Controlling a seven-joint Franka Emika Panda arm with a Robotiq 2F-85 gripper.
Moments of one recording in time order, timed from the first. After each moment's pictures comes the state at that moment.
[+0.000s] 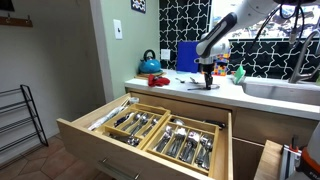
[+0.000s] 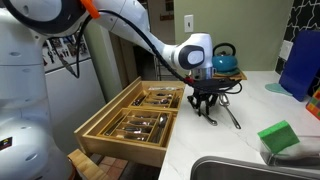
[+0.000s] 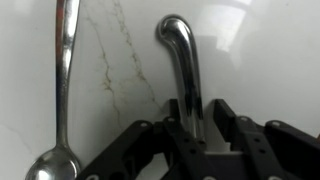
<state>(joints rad) -0.28 0.24 -0.22 -1.97 -0.09 2.20 -1.14</state>
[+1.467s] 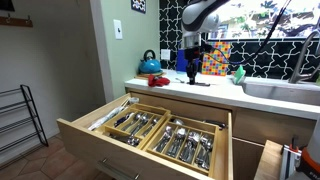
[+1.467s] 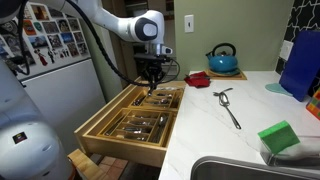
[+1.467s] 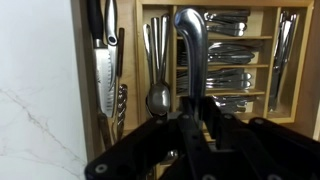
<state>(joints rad) -0.06 -0.10 -0.03 -2.11 0.03 1.88 -0.42</state>
